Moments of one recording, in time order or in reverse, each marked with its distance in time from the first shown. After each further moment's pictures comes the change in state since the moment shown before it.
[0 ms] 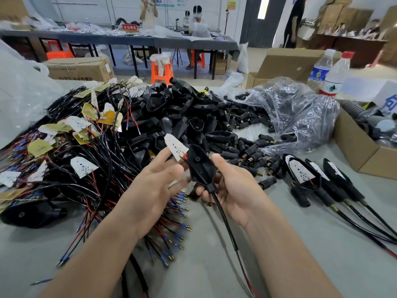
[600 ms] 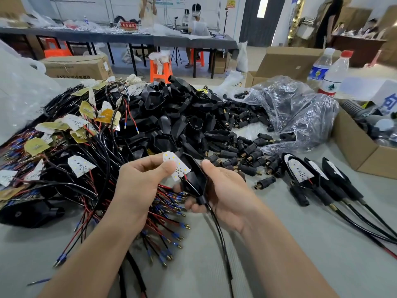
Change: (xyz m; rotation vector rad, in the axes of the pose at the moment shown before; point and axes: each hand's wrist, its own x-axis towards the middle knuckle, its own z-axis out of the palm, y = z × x) left_hand -0.002 0.002 -0.001 0.158 0.469 0.049; right_hand -0.002 0.009 0.002 -0.068 -0.209 0.081
